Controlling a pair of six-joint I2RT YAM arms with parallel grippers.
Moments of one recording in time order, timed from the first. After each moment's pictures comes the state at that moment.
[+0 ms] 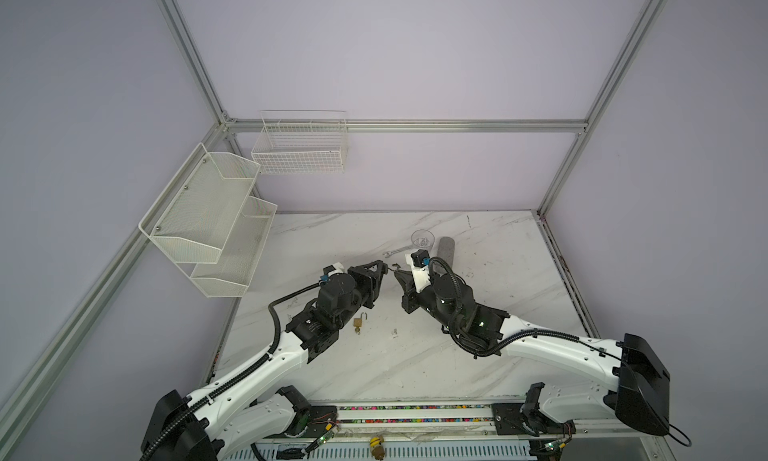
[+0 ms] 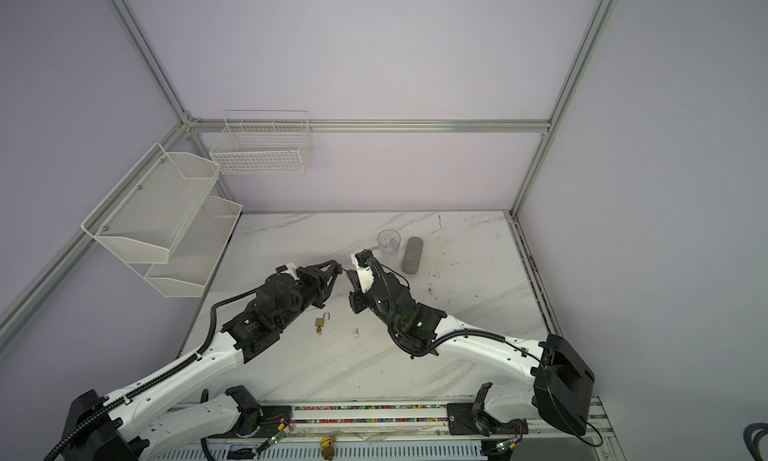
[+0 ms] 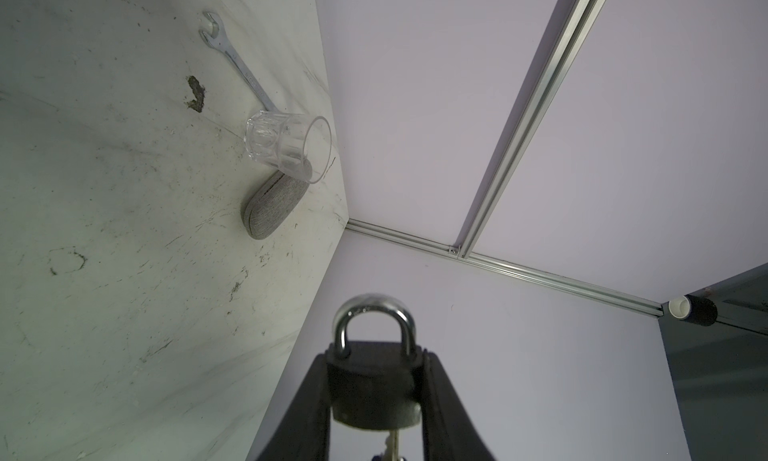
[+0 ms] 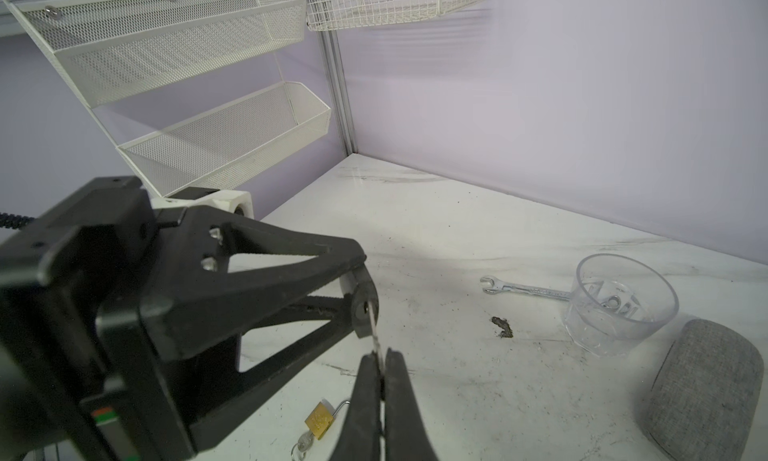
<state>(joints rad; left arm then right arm) -0.67 1.02 0.72 0.07 -0.18 -1.75 1.03 1.32 0.90 0.23 0.29 0.21</state>
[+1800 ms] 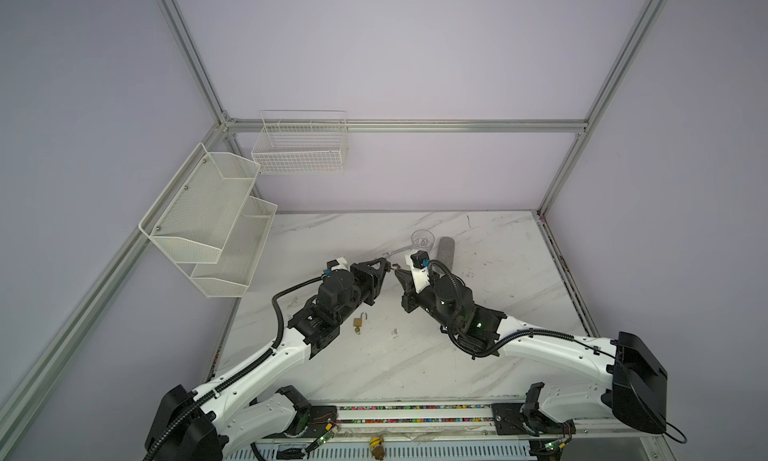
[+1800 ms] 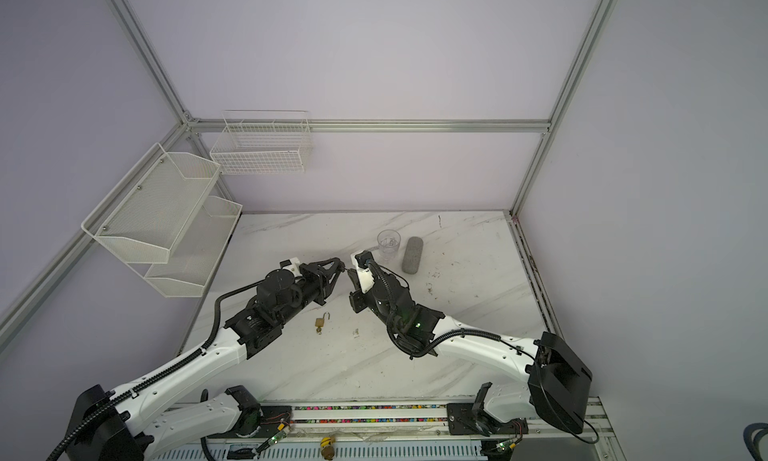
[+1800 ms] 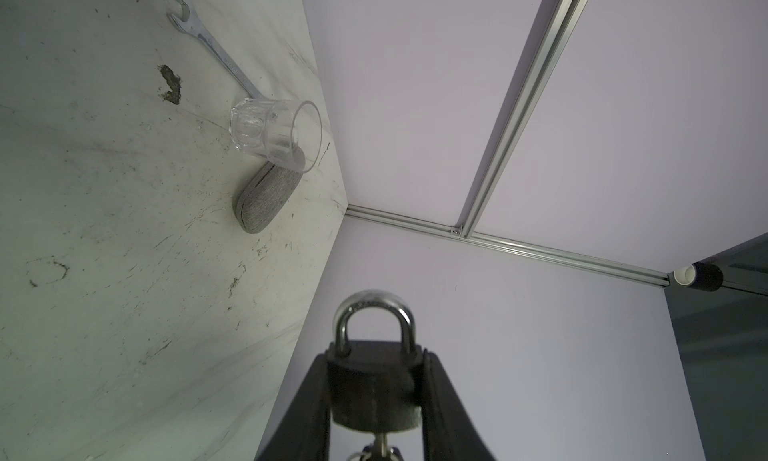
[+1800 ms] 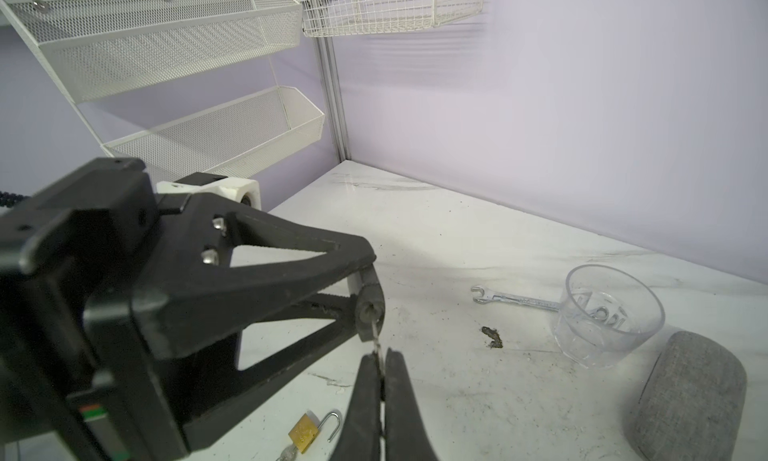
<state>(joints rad) -0.65 1.06 0.73 0.12 -0.08 -1.69 1.03 1.34 0.87 0.31 0.29 0.21</state>
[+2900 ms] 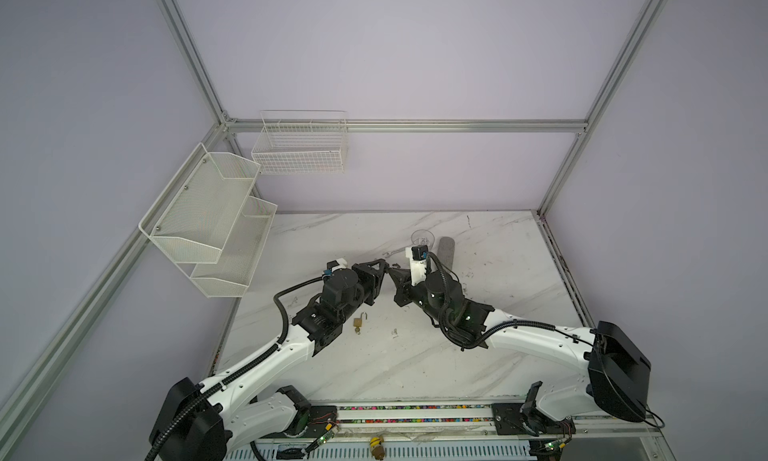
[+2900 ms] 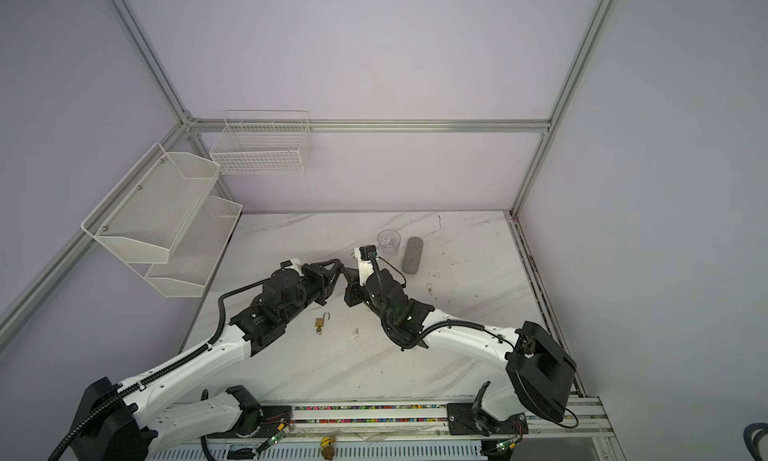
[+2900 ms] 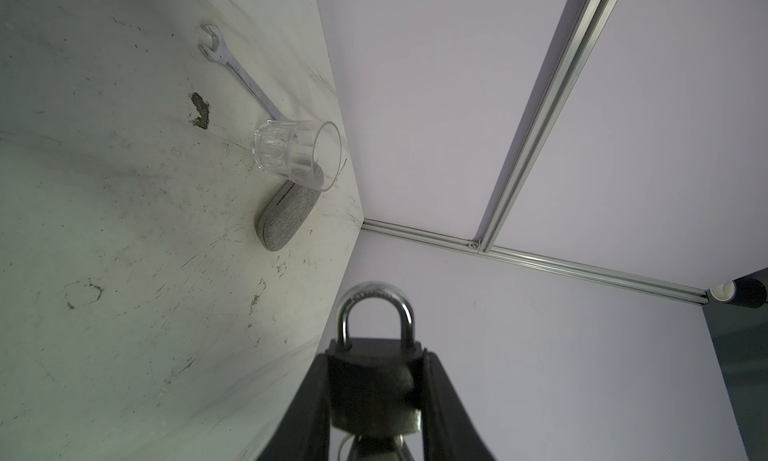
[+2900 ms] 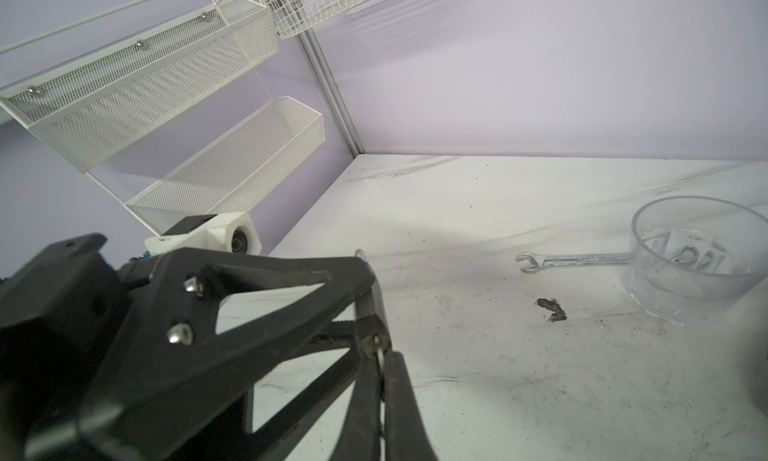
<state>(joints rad) -0.65 1.10 0.73 0.11 -0.11 -1.67 0.99 1.44 0.92 0.33 0.22 0.50</state>
